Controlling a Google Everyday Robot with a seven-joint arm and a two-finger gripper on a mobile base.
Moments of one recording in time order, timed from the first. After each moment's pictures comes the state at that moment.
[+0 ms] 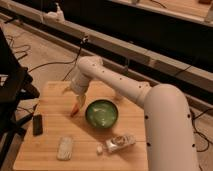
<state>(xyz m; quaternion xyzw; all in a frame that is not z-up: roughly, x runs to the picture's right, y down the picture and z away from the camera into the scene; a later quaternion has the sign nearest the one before) -0.191 0.078 0.827 -0.26 -0.41 -0.30 0.82</state>
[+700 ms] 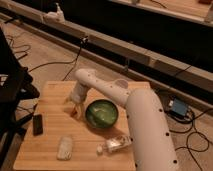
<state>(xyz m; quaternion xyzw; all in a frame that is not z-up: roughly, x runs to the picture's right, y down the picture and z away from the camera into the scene) -0.189 0.132 0.899 -0.33 -0.39 -0.28 0.81</state>
